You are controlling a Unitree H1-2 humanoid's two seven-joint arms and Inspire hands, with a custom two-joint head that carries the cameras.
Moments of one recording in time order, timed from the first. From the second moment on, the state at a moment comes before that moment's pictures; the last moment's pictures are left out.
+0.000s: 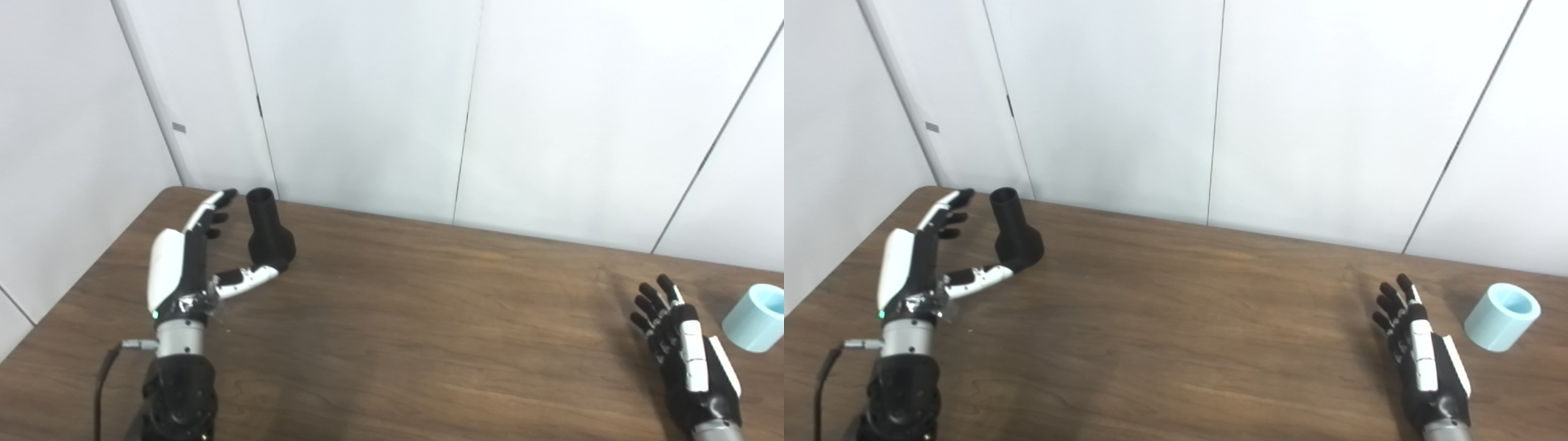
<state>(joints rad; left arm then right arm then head) -0.14 0.28 0.22 -0.27 0.50 0.19 0.18 -0.21 -0.19 -0.12 0.21 0.19 -0.12 0.16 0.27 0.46</state>
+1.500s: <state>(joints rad) -0.52 0.49 -0.09 0.38 0.57 0.46 -0.01 -0.18 -0.17 -0.12 0.16 0.17 -0.11 0.14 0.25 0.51</state>
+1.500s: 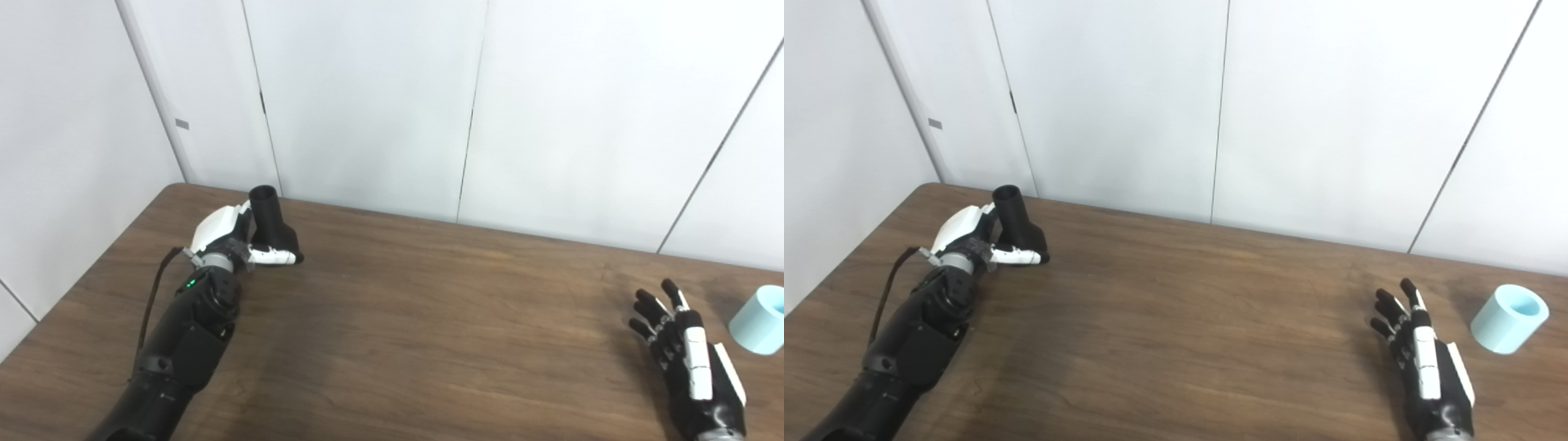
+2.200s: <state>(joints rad) -0.57 0.48 -0.05 0.41 0.77 0.47 -0.12 -0.17 -0.16 -0.12 0.14 0.17 -0.08 0.13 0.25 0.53</state>
